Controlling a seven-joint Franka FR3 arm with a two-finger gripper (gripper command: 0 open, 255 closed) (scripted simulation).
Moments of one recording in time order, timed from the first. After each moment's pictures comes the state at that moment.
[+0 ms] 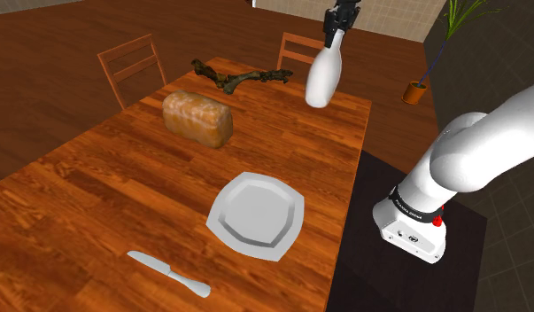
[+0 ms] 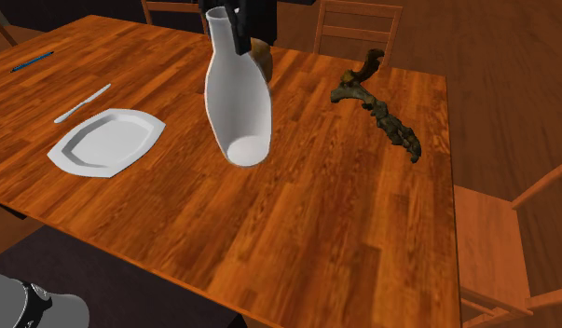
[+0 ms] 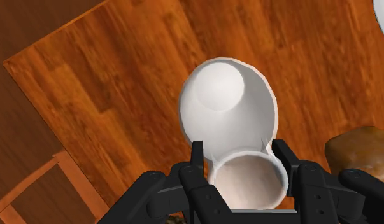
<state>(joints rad) -0.01 -0.38 -0.19 -2.10 -0.08 1.78 -0.07</state>
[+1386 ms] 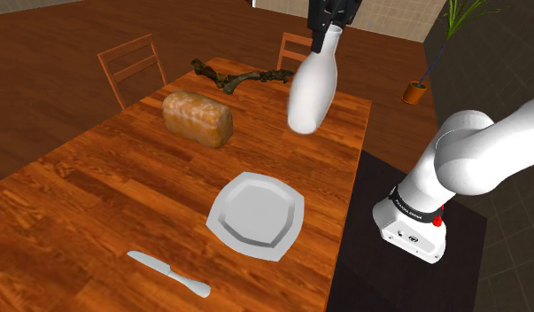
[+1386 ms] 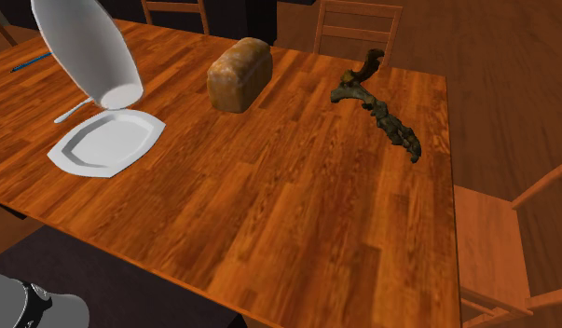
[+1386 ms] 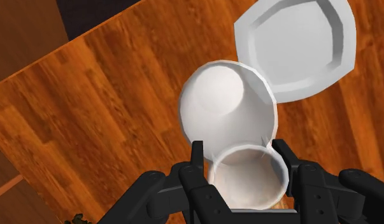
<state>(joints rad) 0.13 -0.59 0.18 -2.08 0.07 1.54 0.40</state>
